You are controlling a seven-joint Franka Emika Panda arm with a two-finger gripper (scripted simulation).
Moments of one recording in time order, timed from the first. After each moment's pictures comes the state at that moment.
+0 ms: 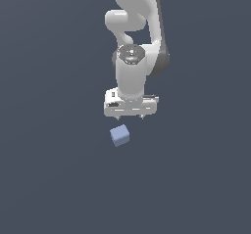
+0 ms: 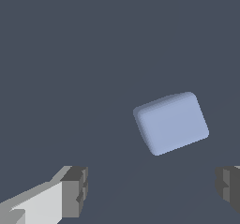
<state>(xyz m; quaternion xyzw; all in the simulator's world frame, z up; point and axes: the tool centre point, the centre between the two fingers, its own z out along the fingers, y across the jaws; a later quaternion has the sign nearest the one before) -0.004 0.019 0.160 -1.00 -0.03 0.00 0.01</state>
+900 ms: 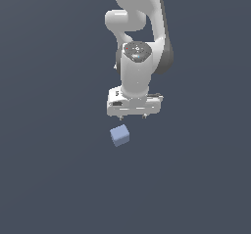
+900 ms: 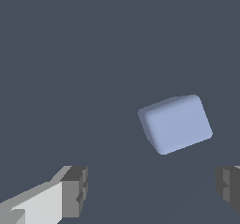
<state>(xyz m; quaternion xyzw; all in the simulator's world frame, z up) -0.001 0.030 0.168 -1.00 -0.04 0.00 0.00</state>
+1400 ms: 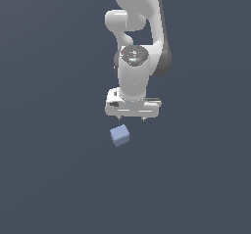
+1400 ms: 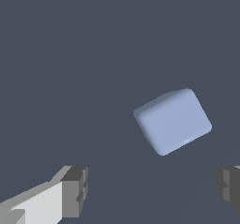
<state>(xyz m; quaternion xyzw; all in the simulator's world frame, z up) 0.001 0.025 0.160 -1.00 0.03 0.00 0.00</state>
